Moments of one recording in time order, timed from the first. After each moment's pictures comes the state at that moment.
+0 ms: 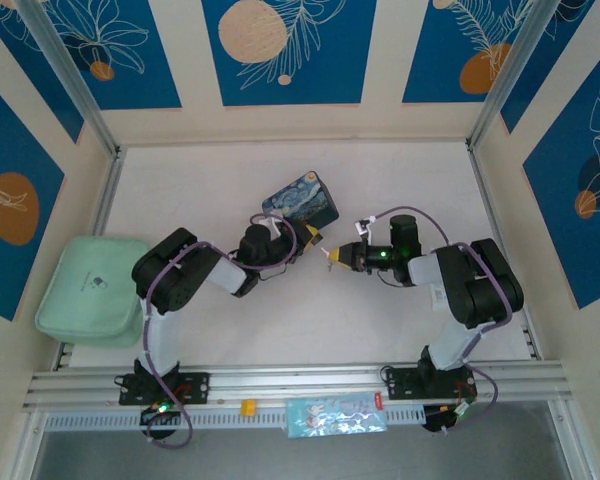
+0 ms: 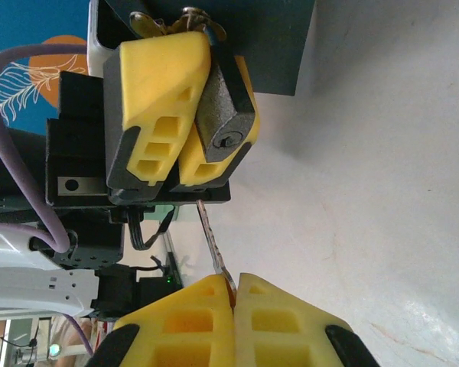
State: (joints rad) left arm -0.67 2.01 0.77 1.07 0.31 -1.39; right arm 0.20 1.70 0.54 0.55 -1.09 0.76
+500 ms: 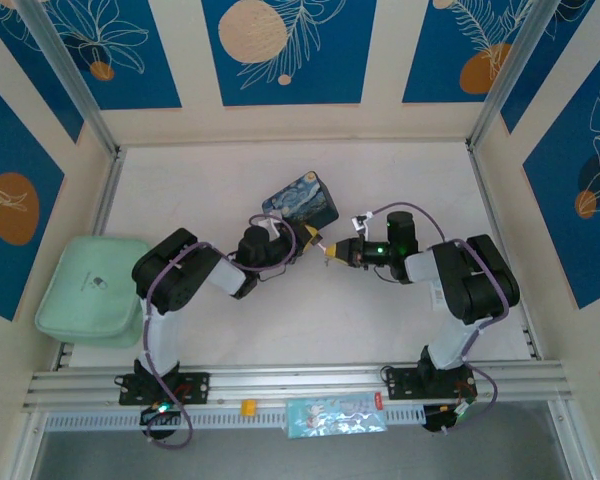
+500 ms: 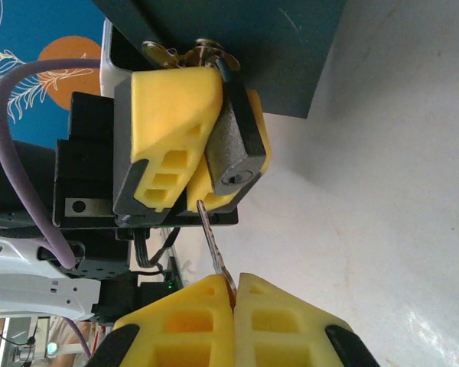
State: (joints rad) left arm -0.67 2.01 0.76 1.11 0.31 -1.41; right arm 0.22 1.73 0.58 0.60 -1.08 0.79
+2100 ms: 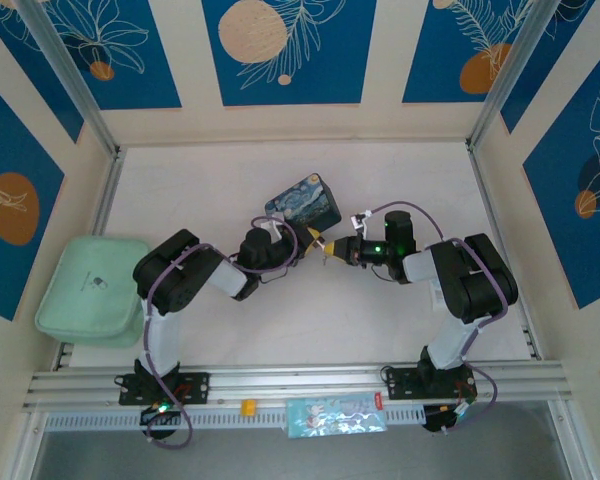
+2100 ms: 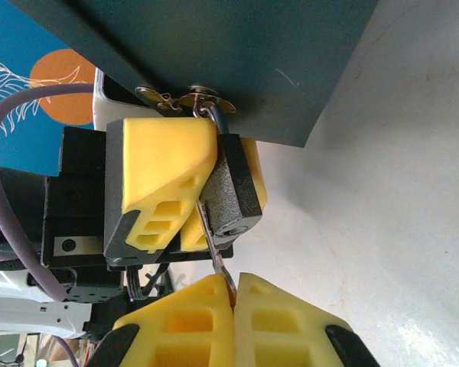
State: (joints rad) left arm -0.69 2.01 0.75 1.11 0.31 -1.42; right arm 0.23 1.74 0.57 0.64 -1.03 0.81
